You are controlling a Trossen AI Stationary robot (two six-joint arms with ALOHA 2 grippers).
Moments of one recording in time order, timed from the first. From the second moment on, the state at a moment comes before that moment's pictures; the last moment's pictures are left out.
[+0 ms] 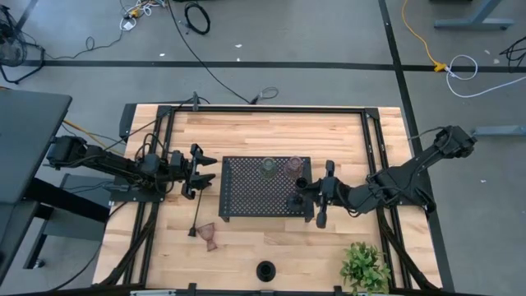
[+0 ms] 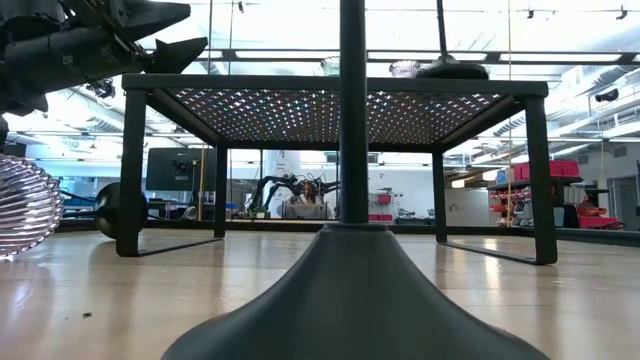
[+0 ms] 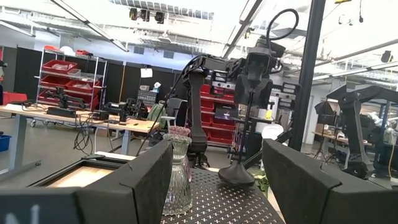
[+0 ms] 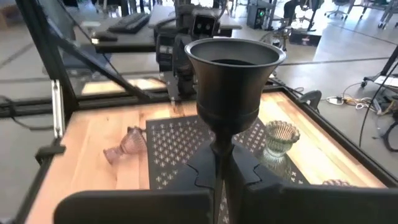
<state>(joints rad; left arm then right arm) -0.06 0.93 0.01 1.29 -0.11 -0.15 0.54 1.21 0.98 -0.12 0.72 0.22</state>
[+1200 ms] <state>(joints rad) -0.06 0.93 0.01 1.29 -0.11 -0.15 0.57 1.26 0.98 -0.09 0.74 0.19</state>
